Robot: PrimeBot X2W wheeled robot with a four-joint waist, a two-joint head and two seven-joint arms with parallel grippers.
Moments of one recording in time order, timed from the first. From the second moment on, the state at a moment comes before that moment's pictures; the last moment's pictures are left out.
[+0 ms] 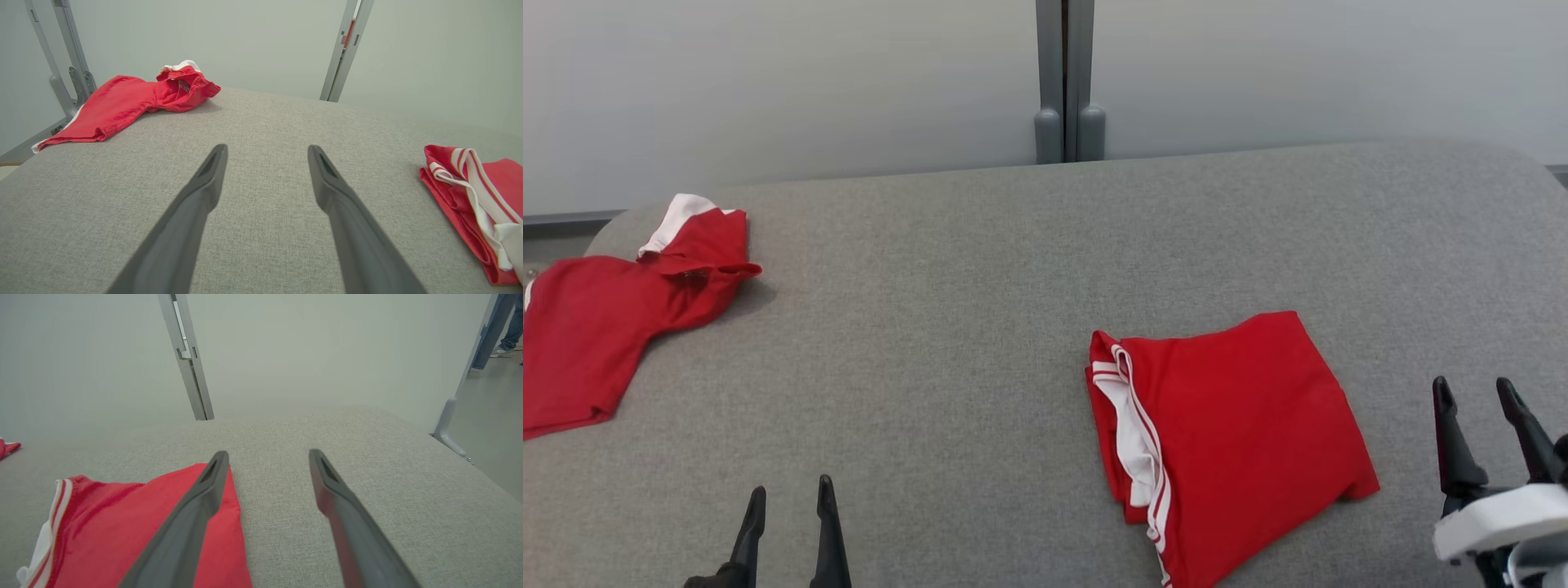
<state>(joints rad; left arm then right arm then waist) 0.21 0.05 -0.07 0.08 -0.26 0.02 -0.26 0.07 -0.24 -0.09 0.18 0.32 0.13 -0.26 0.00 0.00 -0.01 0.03</state>
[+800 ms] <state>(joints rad) 0.05 0.05 -0.14 0.10 -0.26 0.01 -0.26 -0.38 -0.40 0.21 0.54 0.58 0.13 0.37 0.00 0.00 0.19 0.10</state>
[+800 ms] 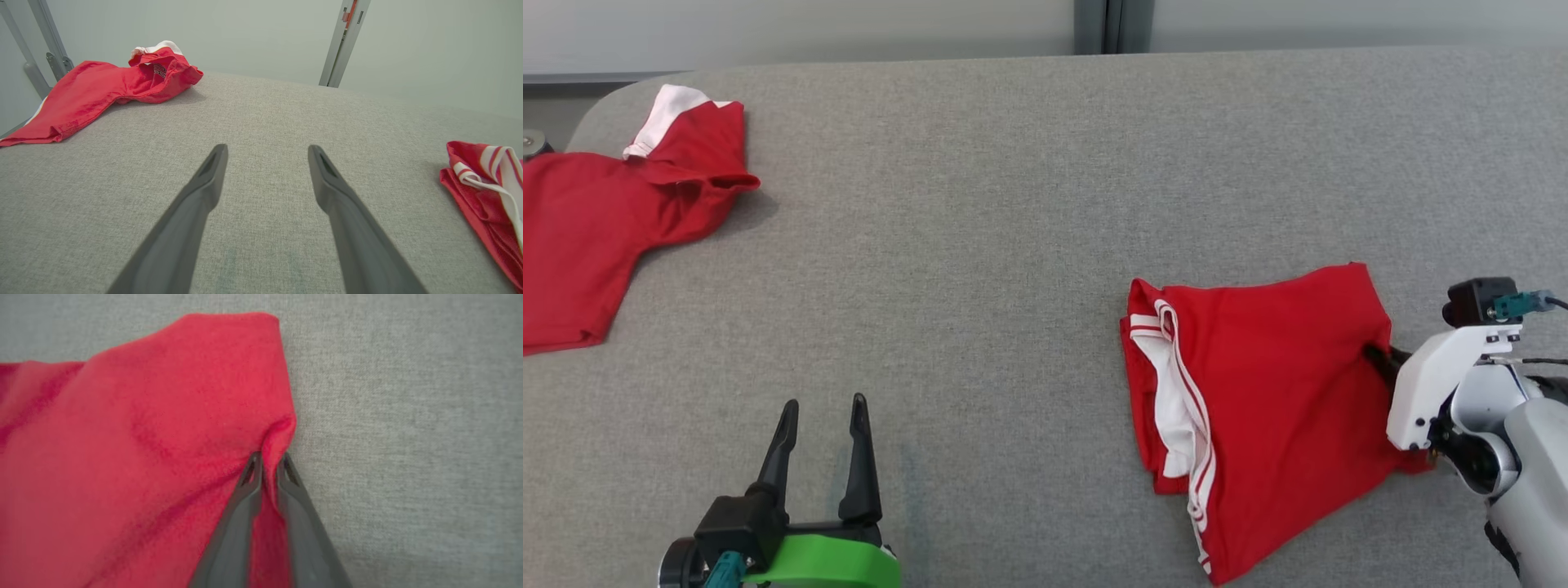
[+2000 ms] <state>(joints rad) -0.06 0.08 -0.05 -0.05 -0.09 -0.05 -0.26 -1.06 -0.66 -0.37 1.24 0.02 0.13 -0.21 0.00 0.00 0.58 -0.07</state>
